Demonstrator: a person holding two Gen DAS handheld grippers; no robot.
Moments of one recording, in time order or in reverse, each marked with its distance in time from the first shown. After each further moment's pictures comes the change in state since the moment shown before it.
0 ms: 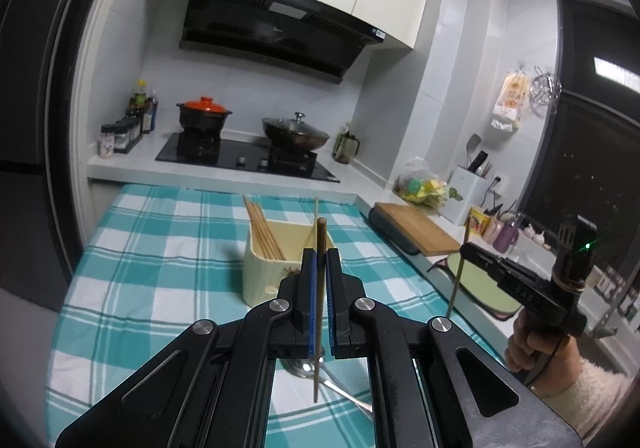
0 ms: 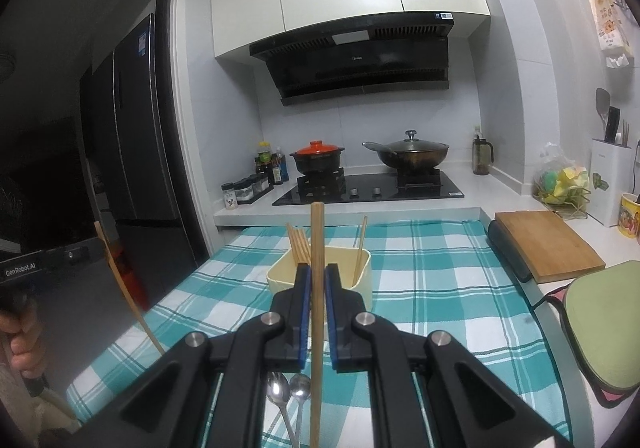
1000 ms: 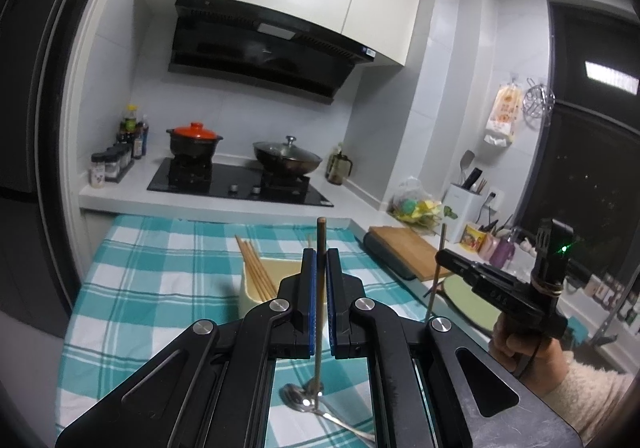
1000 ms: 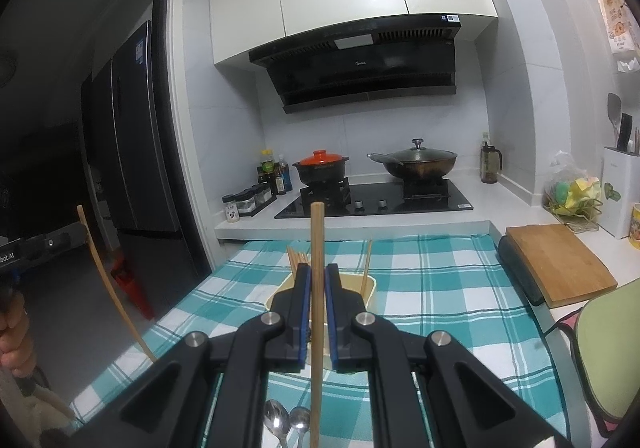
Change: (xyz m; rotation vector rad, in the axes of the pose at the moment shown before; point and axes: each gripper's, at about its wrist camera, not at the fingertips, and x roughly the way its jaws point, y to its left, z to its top) left arm 0.009 -0.006 0.044 0.027 -0.053 -0.023; right arm 0.030 -0.004 0.035 0.005 -0.020 0.024
